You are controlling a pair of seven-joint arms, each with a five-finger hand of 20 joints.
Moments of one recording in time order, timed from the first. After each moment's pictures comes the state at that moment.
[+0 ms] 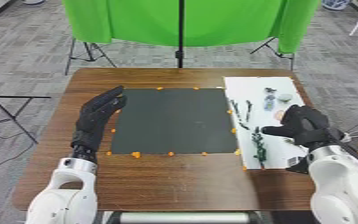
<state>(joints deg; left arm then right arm) 114.4 -74.6 -89.2 -122.7 70.7 5.6 1.9 -114.8 -62.1 93.4 -131.0 -146.4 -19.4 26.4</state>
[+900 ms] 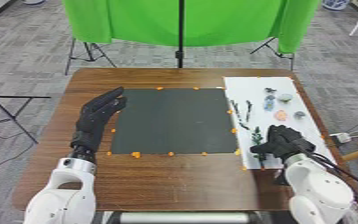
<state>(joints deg) 114.6 -73.9 -89.4 -123.0 70.9 5.4 0.7 -111.3 -59.0 83.8 -121.7 -148.3 -19.9 28.7</state>
